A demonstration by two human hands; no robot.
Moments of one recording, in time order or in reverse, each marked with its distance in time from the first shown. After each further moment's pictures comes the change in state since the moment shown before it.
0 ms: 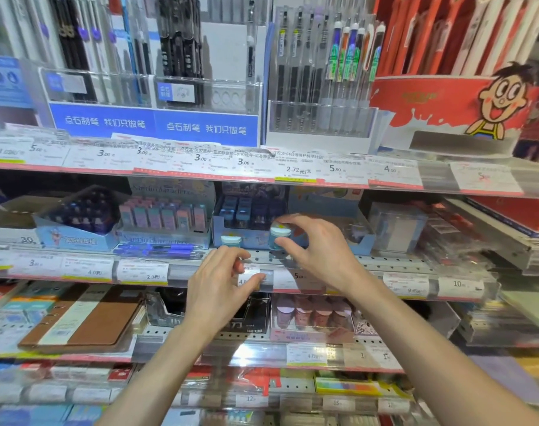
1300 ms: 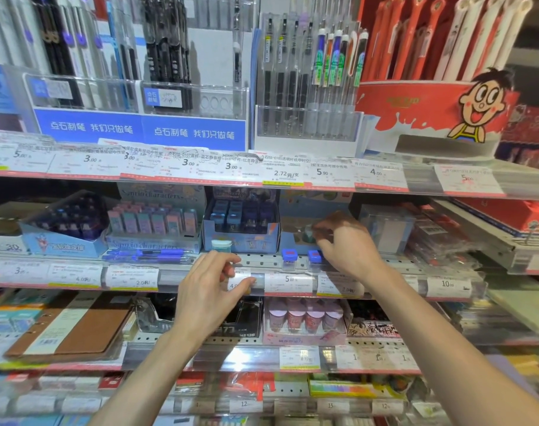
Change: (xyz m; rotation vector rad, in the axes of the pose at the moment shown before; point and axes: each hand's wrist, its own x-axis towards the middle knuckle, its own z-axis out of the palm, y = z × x) left_hand -0.001 -0.002 0.000 -0.042 0.013 0.035; right_hand -0.003 0.059 -0.021 -0.180 -0.037 0.237
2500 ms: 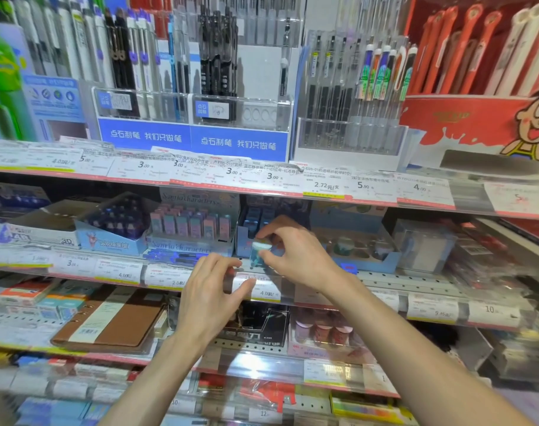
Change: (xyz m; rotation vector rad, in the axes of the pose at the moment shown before) left_hand -0.003 -0.027 -0.029 0.092 0.080 -0.052; right_hand 0.020 -0.115 0.033 0.259 -0.147 -0.334
